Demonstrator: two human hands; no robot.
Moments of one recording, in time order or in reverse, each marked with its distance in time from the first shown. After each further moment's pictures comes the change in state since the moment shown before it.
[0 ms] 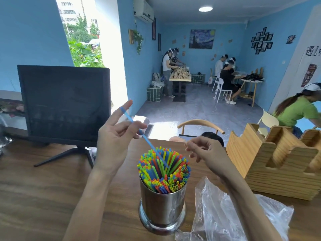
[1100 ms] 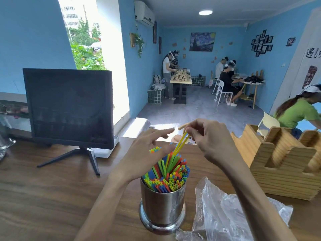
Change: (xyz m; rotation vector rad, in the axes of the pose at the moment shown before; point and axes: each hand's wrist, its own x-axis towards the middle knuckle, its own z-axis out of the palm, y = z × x) left_hand -0.012 -0.019 0.021 0.485 -0.460 0.006; right_hand 0.001 -0.063 -0.003 -0.519 0.167 -0.265
